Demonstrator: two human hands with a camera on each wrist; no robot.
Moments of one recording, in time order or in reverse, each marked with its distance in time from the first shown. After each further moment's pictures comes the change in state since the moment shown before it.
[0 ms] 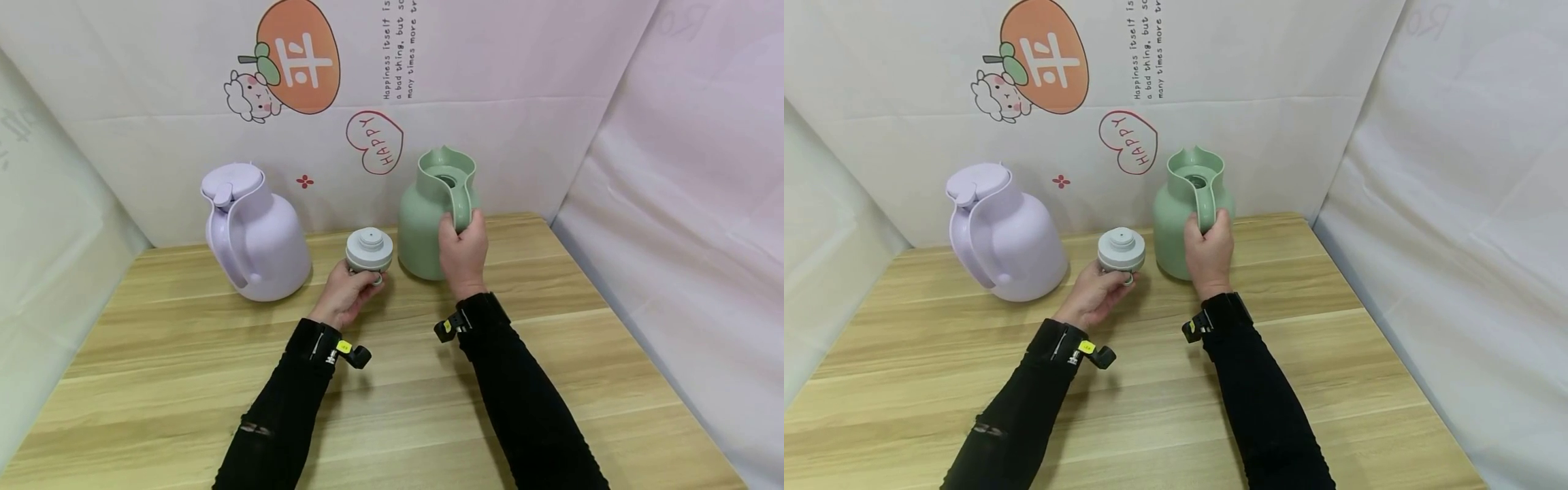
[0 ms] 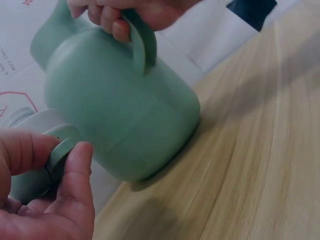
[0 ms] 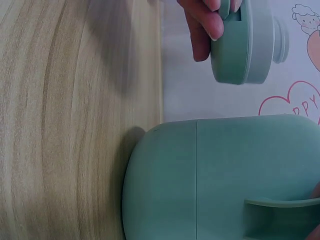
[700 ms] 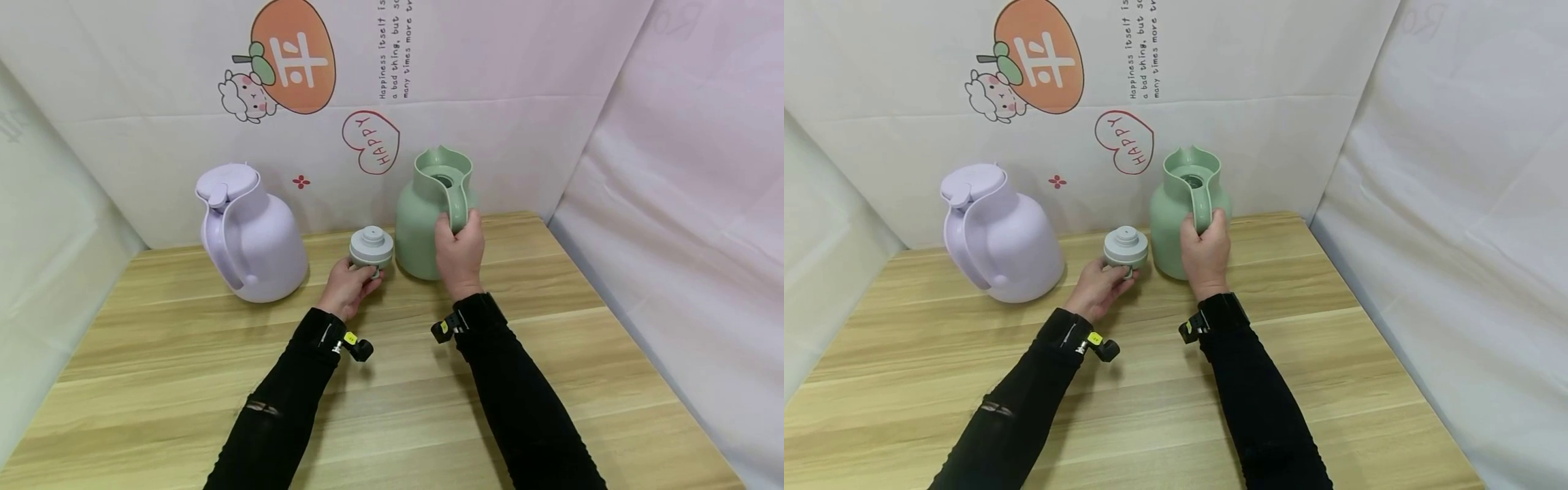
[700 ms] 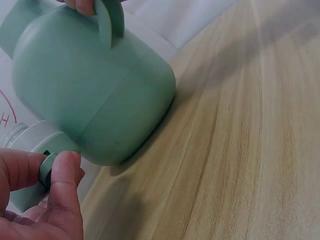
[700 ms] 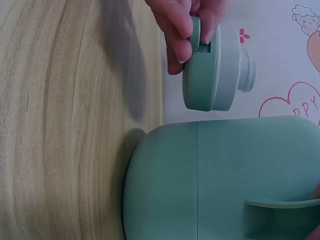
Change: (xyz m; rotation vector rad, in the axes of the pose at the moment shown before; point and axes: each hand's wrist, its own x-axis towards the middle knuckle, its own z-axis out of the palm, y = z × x) left_hand 0.020 -0.005 0.002 0.071 0.136 -0.078; right_hand -0.003 -0.002 -0.001 -0.001 -0.017 0.003
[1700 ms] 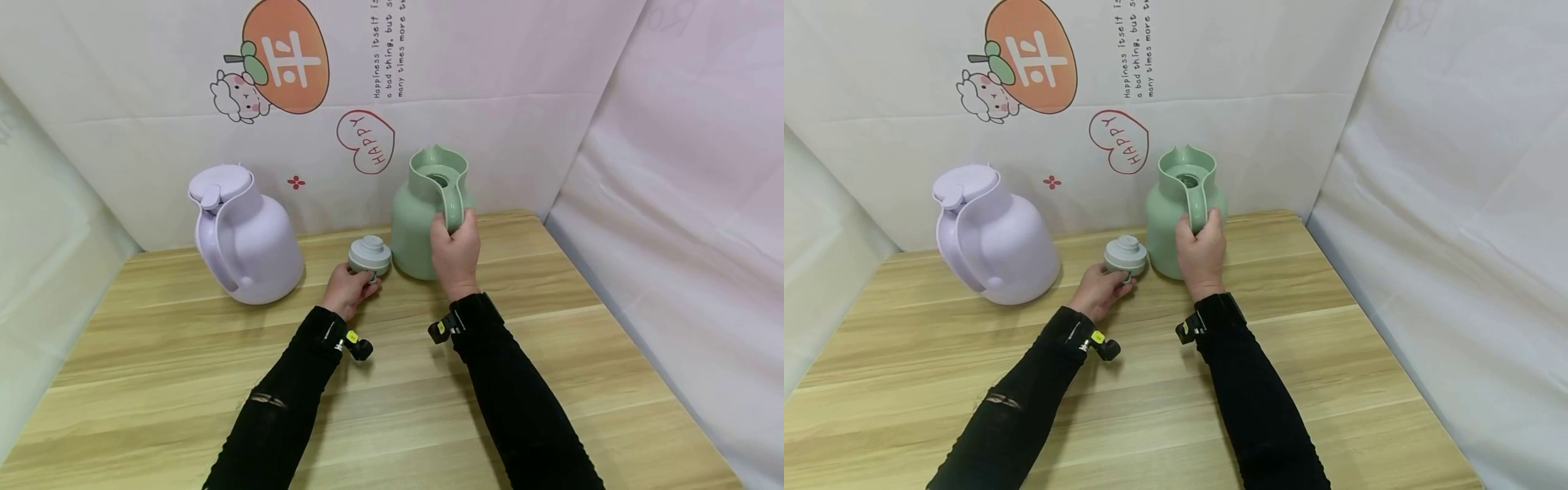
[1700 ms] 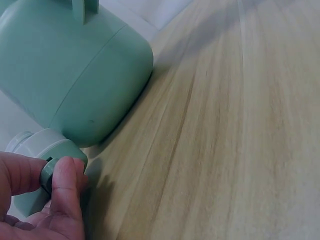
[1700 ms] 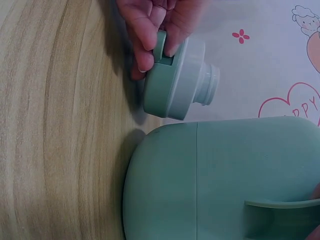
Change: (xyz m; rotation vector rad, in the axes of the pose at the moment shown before) left_hand 0.012 -0.010 0.001 0.075 0.047 -0.055; right_hand -0.001 0.000 0.000 -0.009 0.008 -0.011
